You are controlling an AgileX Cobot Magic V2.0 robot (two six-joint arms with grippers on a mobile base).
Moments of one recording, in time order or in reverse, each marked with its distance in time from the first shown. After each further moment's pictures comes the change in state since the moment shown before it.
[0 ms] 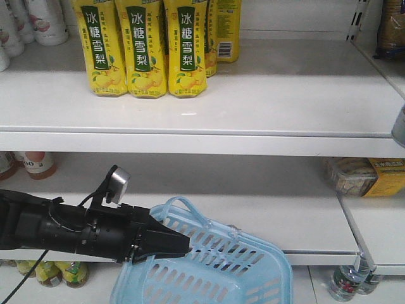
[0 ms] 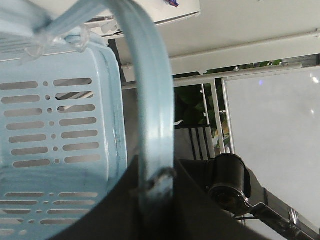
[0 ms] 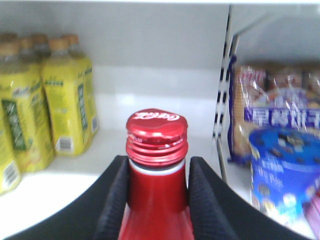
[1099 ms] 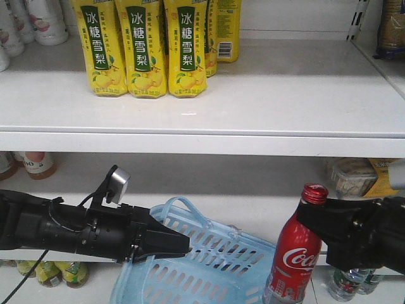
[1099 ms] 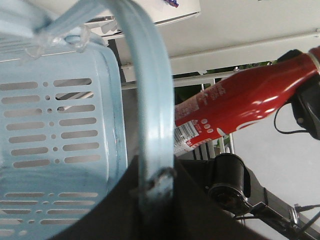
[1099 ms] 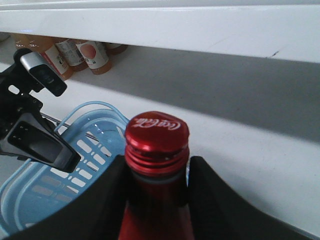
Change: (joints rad) left arm 0.000 0.000 0.000 0.000 0.000 0.000; right arm 0.001 0.039 0.624 1.251 0.159 -1.093
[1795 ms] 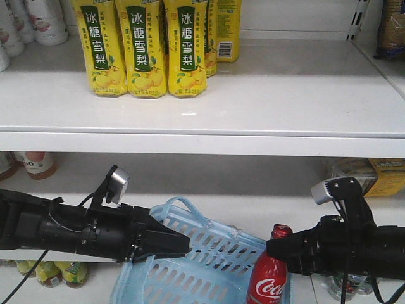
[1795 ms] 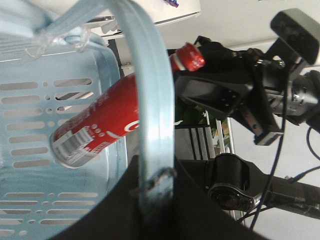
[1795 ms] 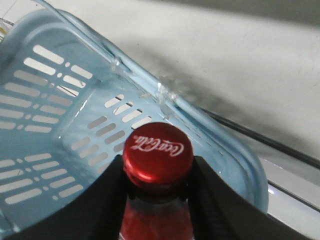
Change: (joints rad) left arm 0.000 0.000 0.000 0.000 0.000 0.000; right arm 0.000 0.489 0.000 0.132 0.080 -0.313
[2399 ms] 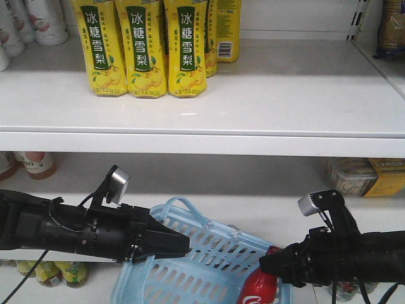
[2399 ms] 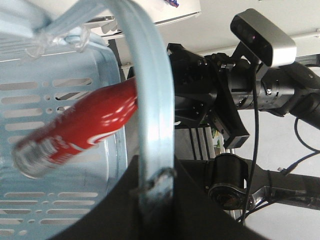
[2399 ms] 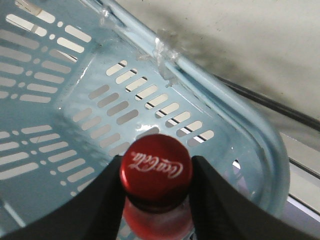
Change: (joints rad) left arm 0.000 0.000 0.000 0.000 0.000 0.000; right arm 0.000 0.127 -0.003 0.009 0.042 -0.063
